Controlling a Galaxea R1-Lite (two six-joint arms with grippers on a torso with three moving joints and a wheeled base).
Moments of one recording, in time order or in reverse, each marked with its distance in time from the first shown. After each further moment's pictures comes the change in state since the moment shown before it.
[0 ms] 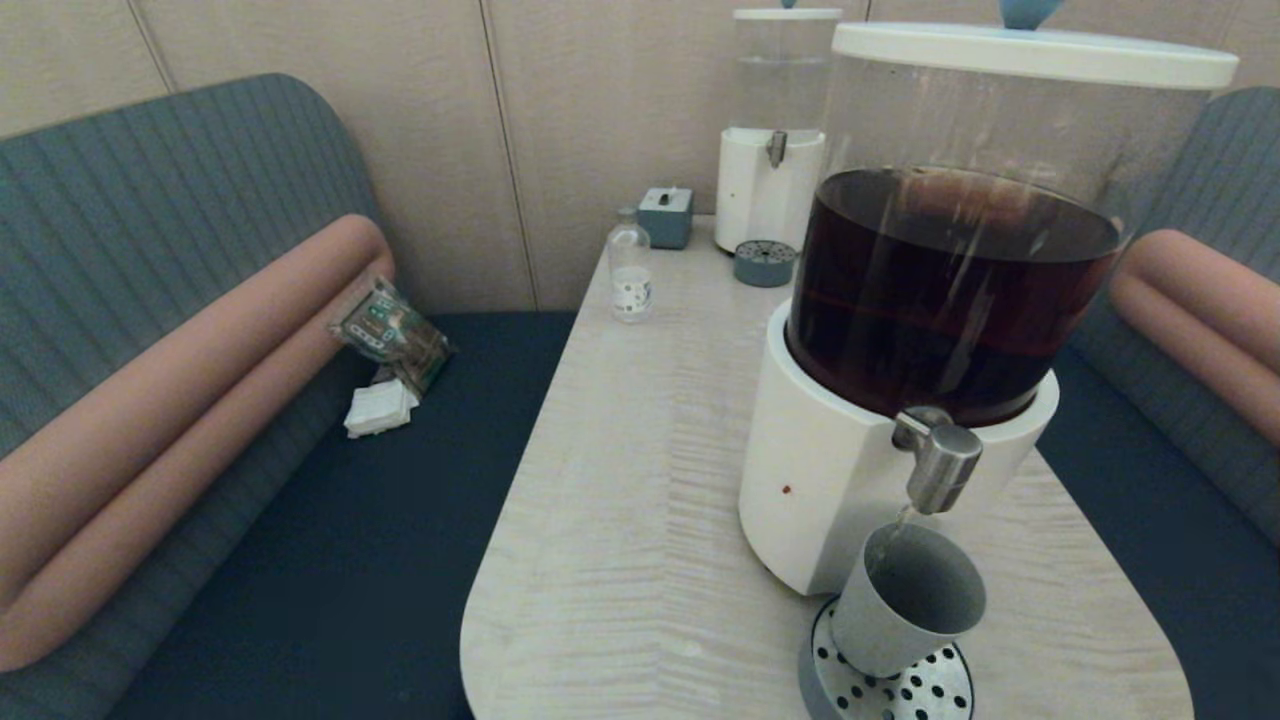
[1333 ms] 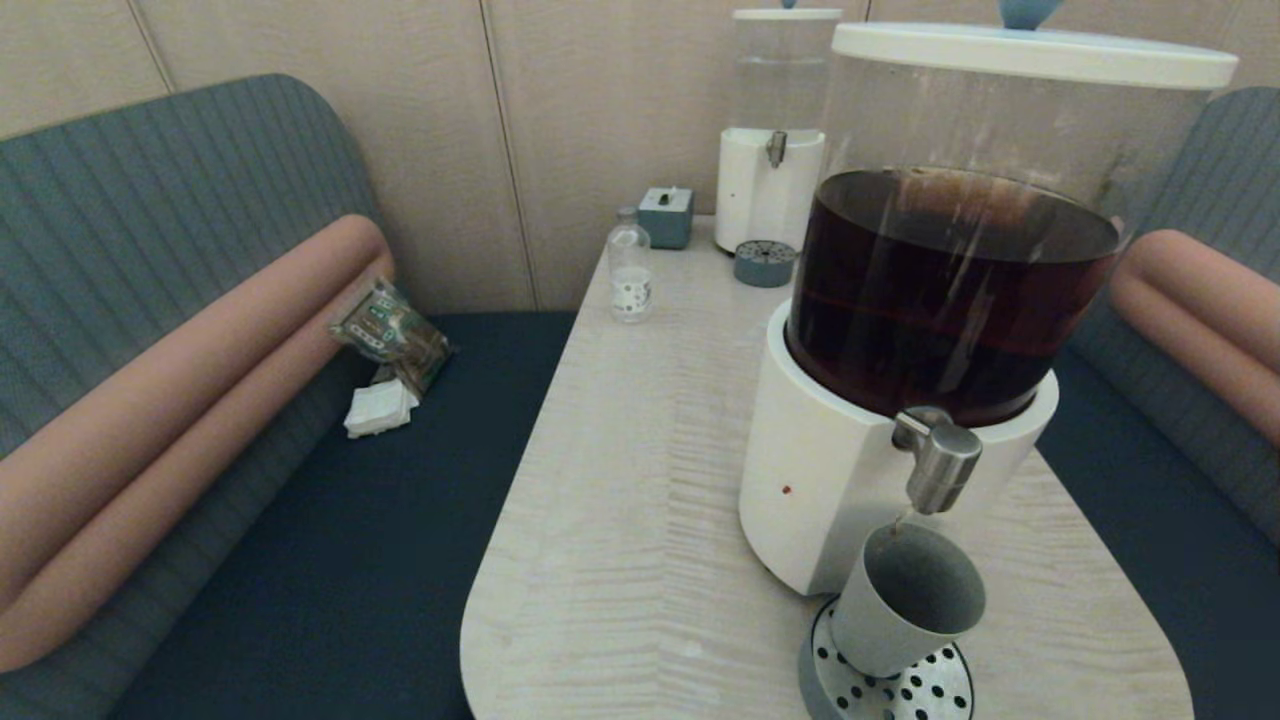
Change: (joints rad) left arm 0.000 0.002 -0.002 -0.001 -0.001 0.026; right arm 0.000 0.000 0.000 0.057 -0.010 0.106
